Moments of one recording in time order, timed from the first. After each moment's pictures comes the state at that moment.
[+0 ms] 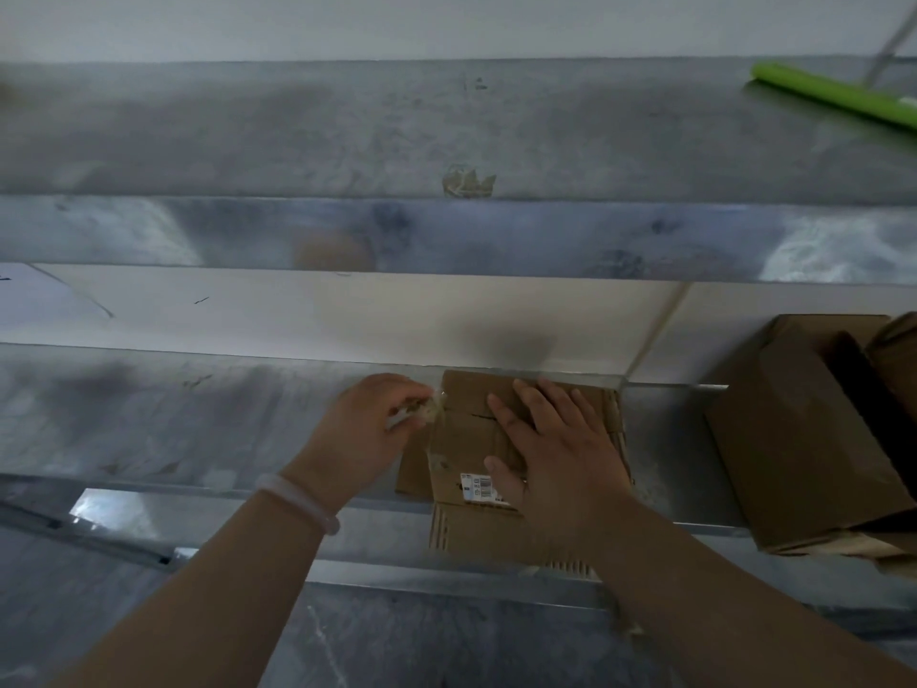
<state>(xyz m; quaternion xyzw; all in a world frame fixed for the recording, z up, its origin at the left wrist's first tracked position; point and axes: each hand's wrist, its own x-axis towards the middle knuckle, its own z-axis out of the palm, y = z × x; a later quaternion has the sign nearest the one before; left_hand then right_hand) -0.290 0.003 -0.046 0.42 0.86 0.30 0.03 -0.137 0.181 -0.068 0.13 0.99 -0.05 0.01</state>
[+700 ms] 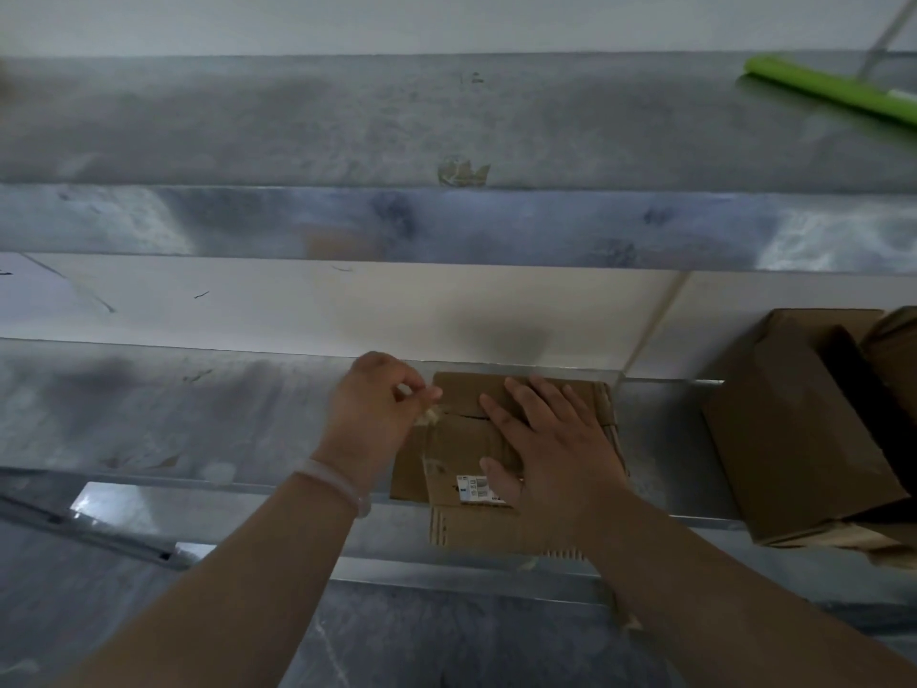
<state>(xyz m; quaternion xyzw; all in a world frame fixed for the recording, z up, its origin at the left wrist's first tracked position) -0.282 0.025 -0.047 0.28 0.89 0.37 0.01 -0.133 0.181 -0.071 0.11 0.99 -0.06 -0.01</state>
